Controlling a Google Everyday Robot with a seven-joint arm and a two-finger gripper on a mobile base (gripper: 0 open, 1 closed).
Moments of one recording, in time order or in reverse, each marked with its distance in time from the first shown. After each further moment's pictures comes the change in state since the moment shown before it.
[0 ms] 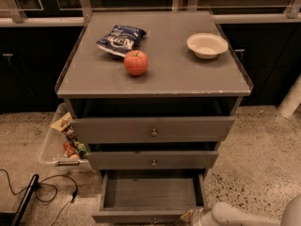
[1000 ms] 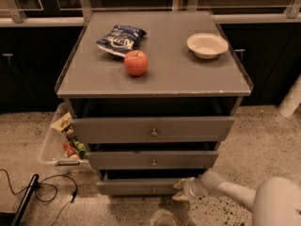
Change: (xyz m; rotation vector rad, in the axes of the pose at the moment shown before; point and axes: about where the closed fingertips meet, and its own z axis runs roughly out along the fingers) arm -0.056 -0.126 0.020 0.079 -0.025 -0.173
